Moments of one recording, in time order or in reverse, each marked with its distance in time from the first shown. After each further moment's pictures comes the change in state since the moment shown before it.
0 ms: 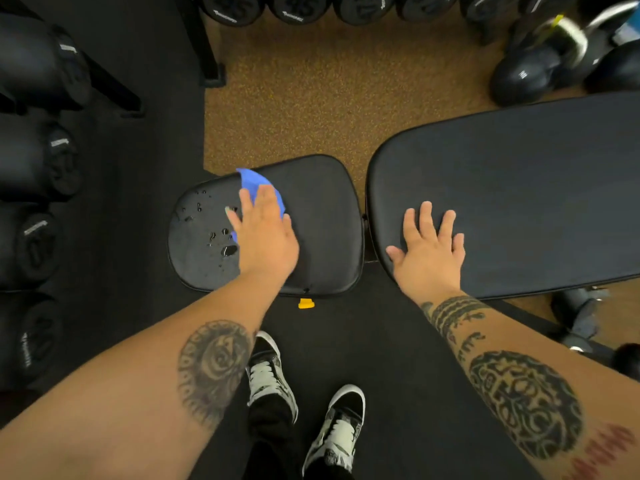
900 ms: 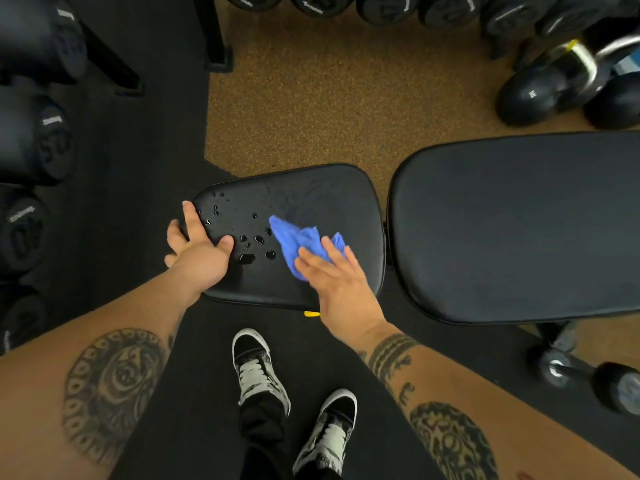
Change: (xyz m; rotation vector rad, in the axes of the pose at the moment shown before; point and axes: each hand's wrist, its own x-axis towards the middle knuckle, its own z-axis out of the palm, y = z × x) left_hand 0.024 -0.110 -0.059 -0.147 -0.358 -0.617; right_hand -0.024 -0.121 0.043 0.198 0.143 -0.718
